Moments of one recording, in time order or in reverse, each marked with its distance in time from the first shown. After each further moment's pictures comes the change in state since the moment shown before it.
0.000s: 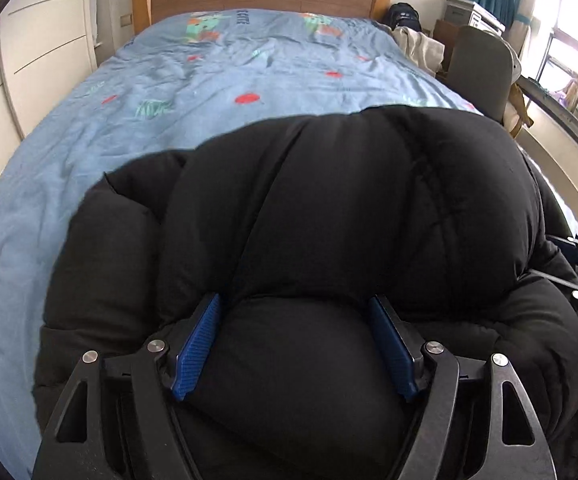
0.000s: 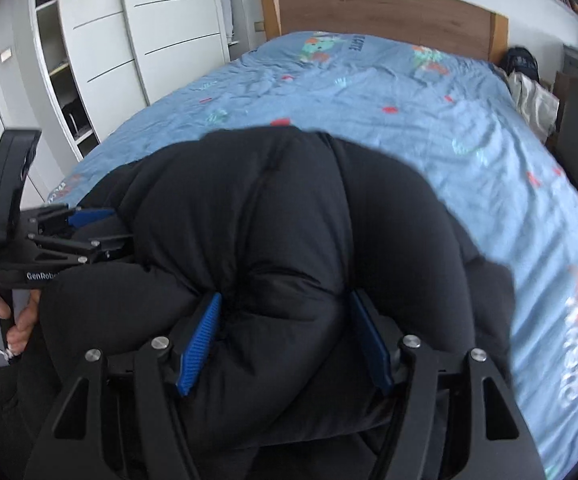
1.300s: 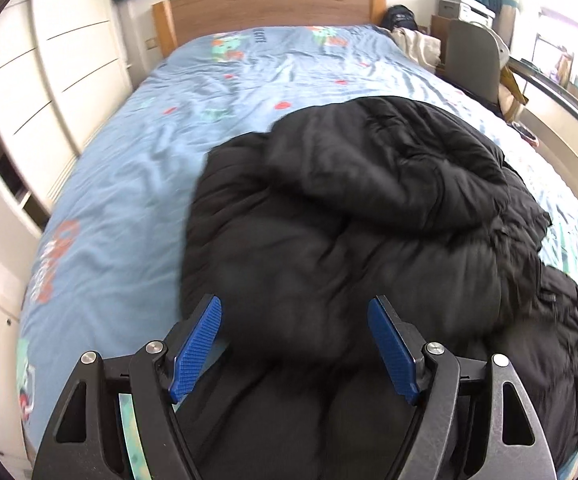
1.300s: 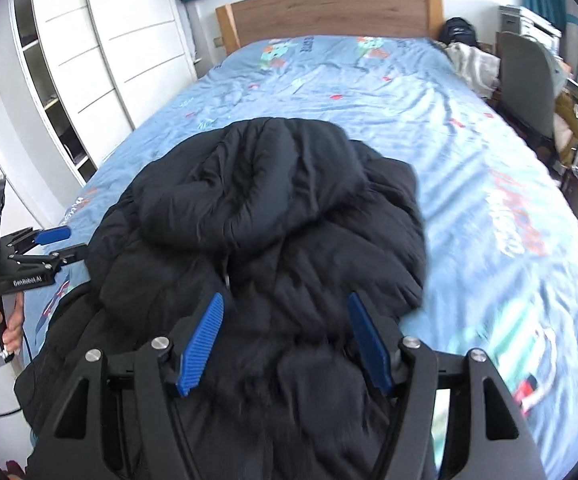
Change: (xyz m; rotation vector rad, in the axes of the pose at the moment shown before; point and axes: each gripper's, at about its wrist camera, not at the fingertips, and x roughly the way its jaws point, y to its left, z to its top) left arm -0.195 0.024 -0.118 0.048 -0.025 0.117; right arm -0.213 0.016 -0.109 0.167 -0.033 -0.087
